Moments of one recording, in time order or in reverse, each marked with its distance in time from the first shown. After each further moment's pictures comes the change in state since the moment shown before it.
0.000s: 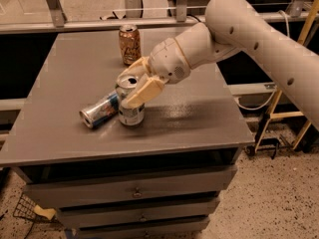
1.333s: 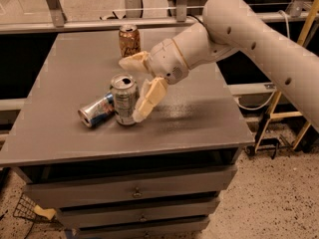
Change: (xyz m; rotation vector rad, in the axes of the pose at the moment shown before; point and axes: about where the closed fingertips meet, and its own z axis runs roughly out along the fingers) arm -0.001 0.001 0.004 -0.010 0.004 -0.003
